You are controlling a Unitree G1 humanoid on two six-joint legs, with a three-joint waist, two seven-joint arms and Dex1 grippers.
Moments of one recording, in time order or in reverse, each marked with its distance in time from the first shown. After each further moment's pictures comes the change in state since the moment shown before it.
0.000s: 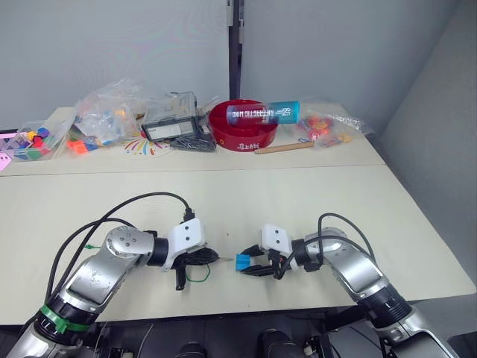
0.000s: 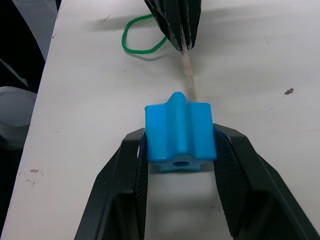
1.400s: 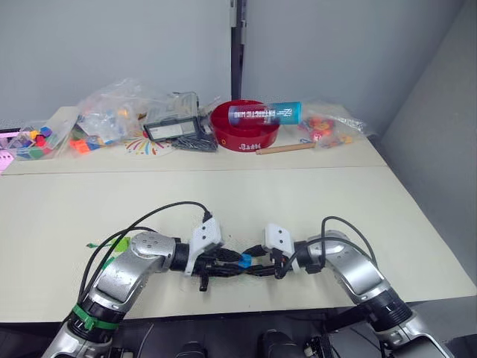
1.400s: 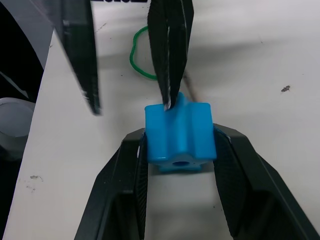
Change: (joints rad) left arm -0.020 -0.113 -0.012 0.031 -0.120 0.071 -0.076; right arm 0.031 0.014 -0.032 0.016 0.020 -0.014 -0.010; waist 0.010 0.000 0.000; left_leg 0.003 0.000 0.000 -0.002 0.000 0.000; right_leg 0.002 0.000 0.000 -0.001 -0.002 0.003
